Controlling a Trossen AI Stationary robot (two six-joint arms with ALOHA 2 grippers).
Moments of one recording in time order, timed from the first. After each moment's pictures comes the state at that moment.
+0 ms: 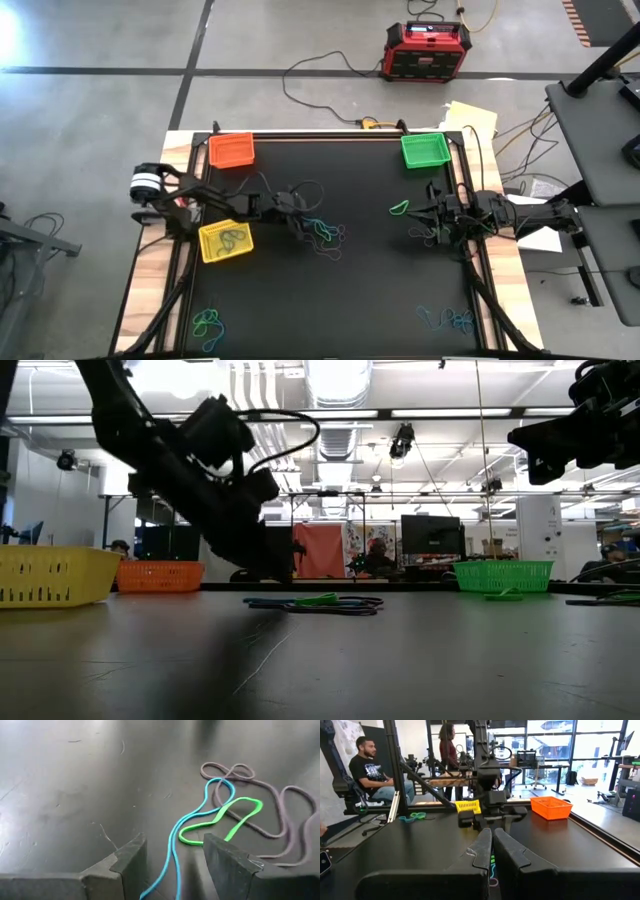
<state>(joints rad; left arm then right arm) 0.07 1.71 0.61 0.42 -0.09 -0.10 0.03 0.01 0.01 0.06 0.00 0.03</state>
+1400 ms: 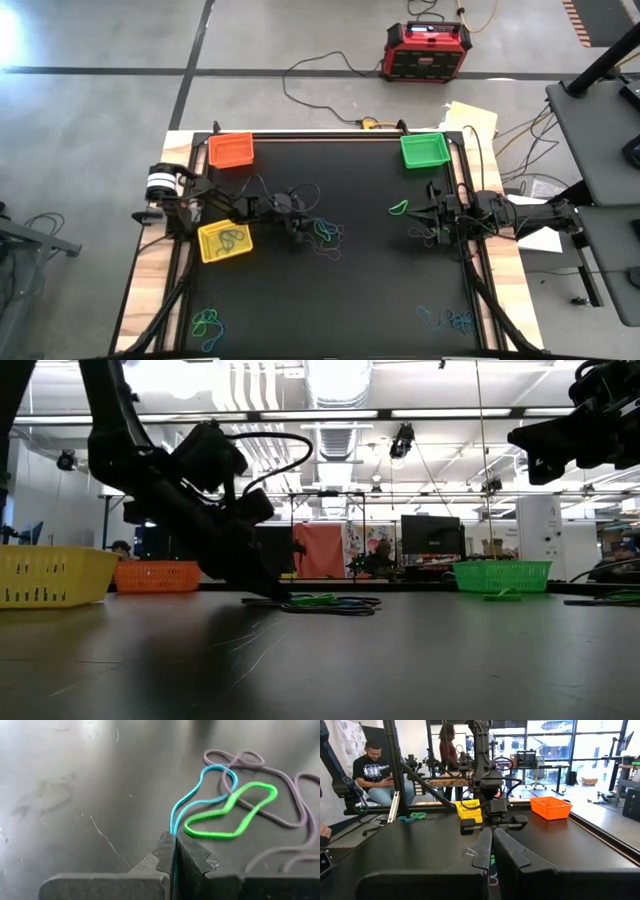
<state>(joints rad) 0.07 1.84 0.53 0.59 -0.03 -0.09 0.03 0.01 0.01 0.06 0.00 0.03</state>
